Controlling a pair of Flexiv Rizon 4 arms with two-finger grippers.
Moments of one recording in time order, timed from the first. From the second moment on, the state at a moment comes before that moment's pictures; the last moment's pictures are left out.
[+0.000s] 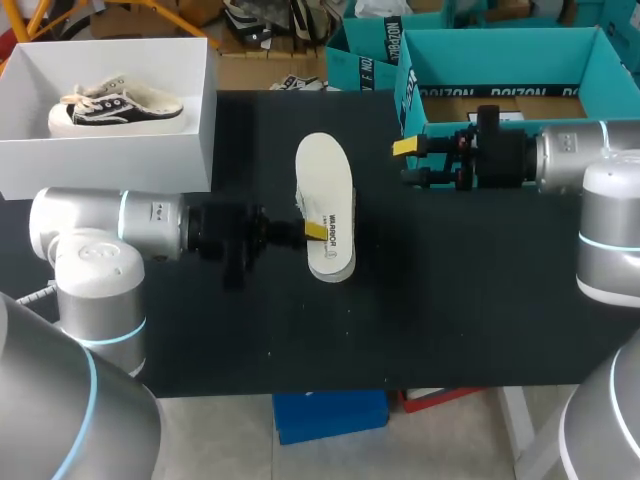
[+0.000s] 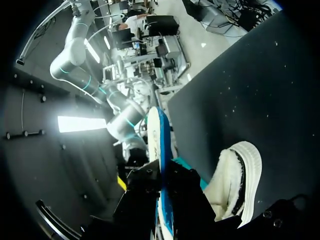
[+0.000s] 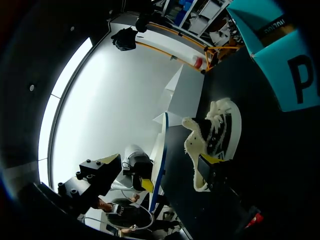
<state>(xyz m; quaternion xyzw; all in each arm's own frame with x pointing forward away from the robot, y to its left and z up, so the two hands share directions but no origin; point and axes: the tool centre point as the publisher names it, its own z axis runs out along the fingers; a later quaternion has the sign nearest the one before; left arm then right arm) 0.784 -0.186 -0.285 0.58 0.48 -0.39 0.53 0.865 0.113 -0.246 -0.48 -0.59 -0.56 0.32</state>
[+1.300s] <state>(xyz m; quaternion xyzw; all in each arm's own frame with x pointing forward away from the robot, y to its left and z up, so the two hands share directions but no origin) 0.784 -0.186 -0.284 0.58 0.48 -0.39 0.53 0.842 0.182 -0.261 -0.44 -0.66 -0.47 0.38</state>
